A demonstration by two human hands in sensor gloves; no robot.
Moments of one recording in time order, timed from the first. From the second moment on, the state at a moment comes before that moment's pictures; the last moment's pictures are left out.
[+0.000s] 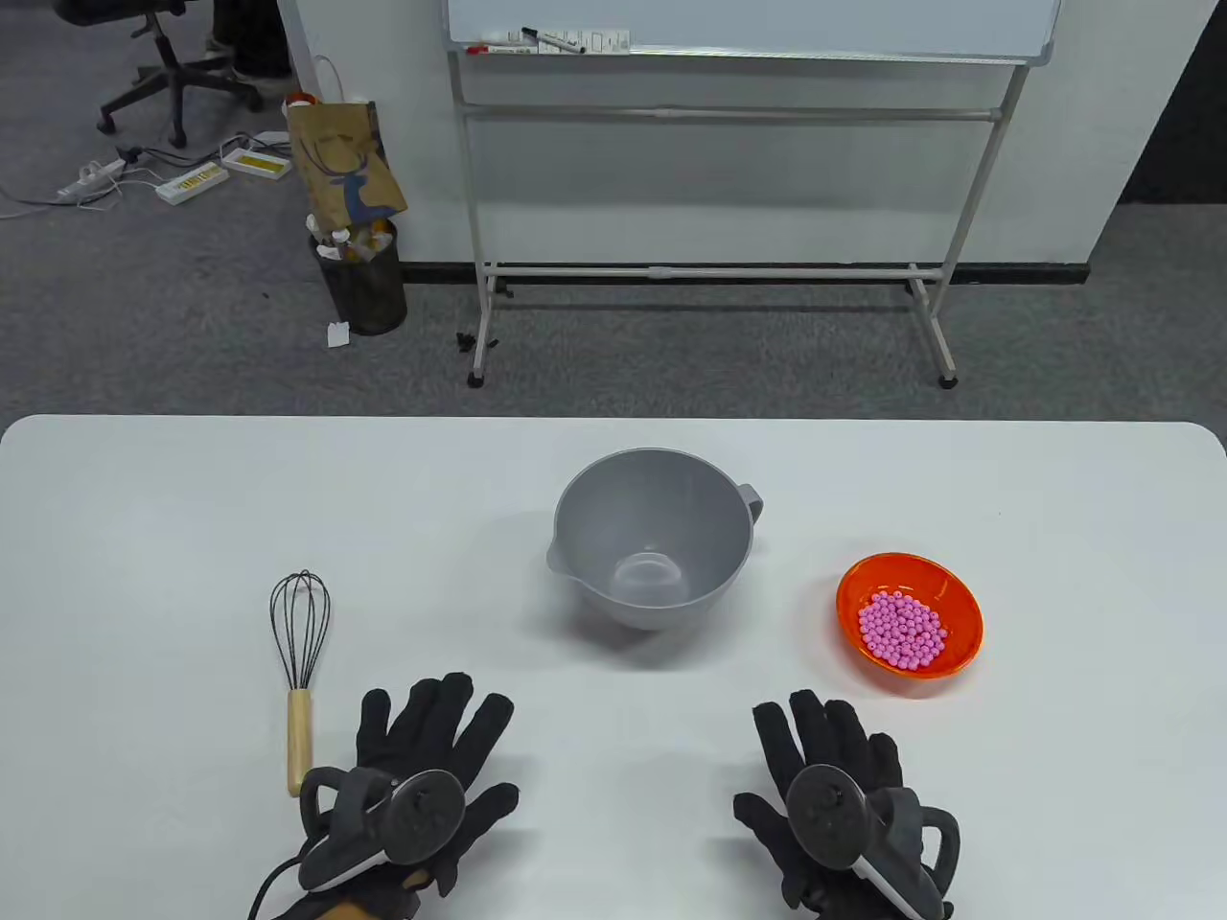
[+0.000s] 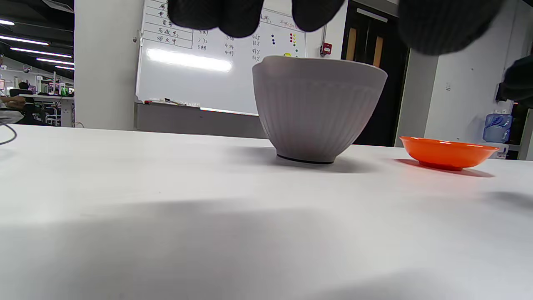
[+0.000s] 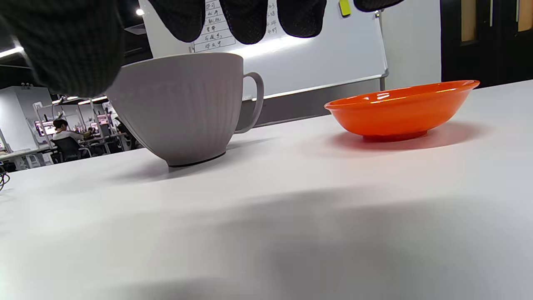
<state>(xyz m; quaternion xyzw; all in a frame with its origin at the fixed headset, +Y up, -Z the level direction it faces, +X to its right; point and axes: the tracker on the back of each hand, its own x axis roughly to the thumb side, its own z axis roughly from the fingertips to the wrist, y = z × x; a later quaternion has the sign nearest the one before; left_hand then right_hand) -0.212 -0.720 -0.273 0.05 -0.18 0.04 0.98 0.160 -0.709 -0.247 0.02 -0.03 0.99 0.12</state>
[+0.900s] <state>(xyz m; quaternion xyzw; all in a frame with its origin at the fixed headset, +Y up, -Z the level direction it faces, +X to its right) -0.215 -0.720 -0.276 0.05 -0.18 0.04 0.98 0.138 -0.699 -0.269 0.03 -0.05 0.99 0.12</state>
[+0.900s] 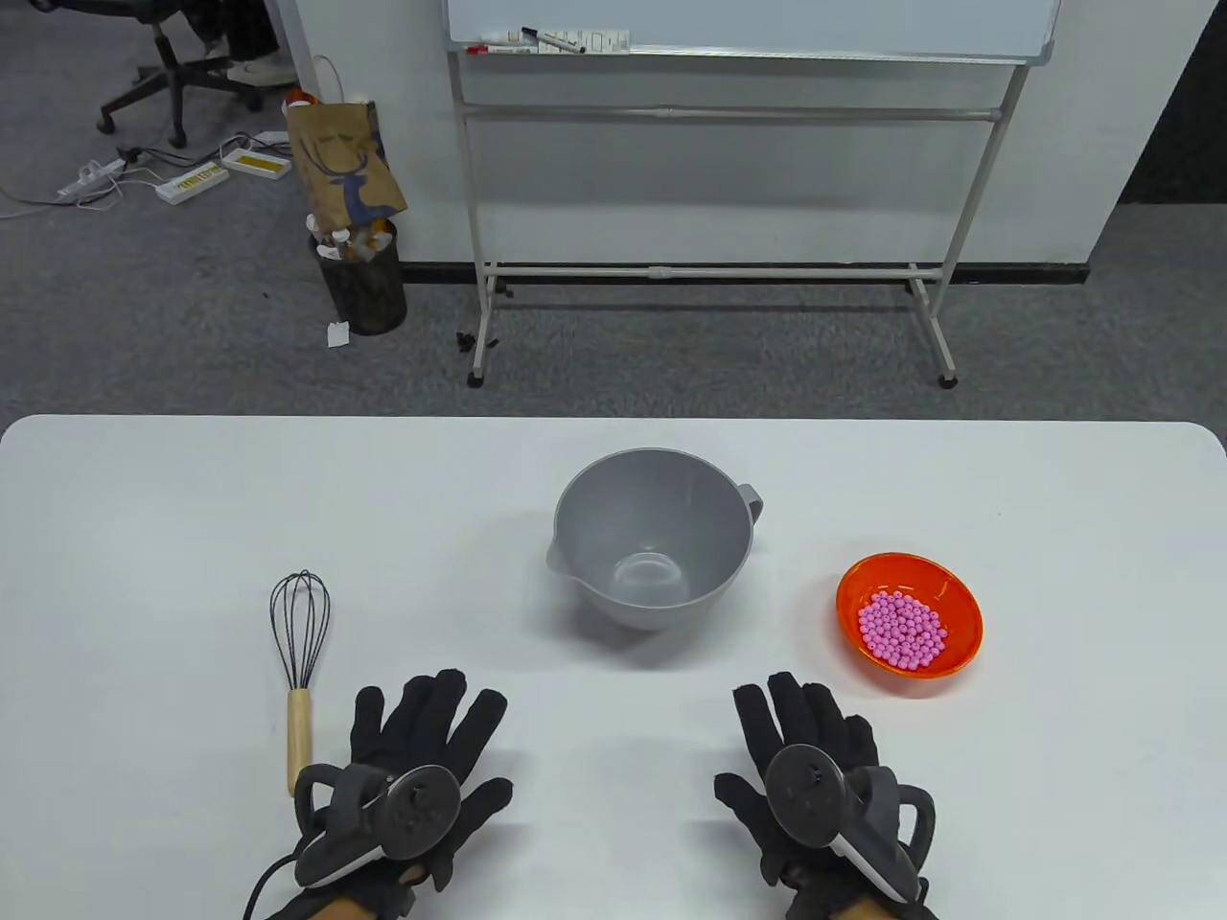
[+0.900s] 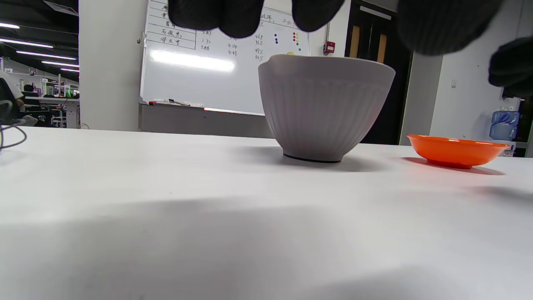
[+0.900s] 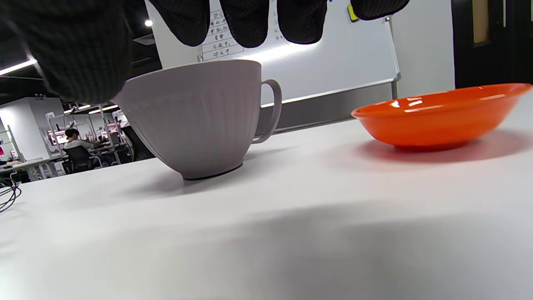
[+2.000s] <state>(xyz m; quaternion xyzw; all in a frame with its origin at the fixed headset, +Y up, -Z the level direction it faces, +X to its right) -0.226 -0.717 -0.281 0.04 -0.16 0.05 0.98 0.063 -0.684 -0.364 0.05 -0.15 0.98 0.09</state>
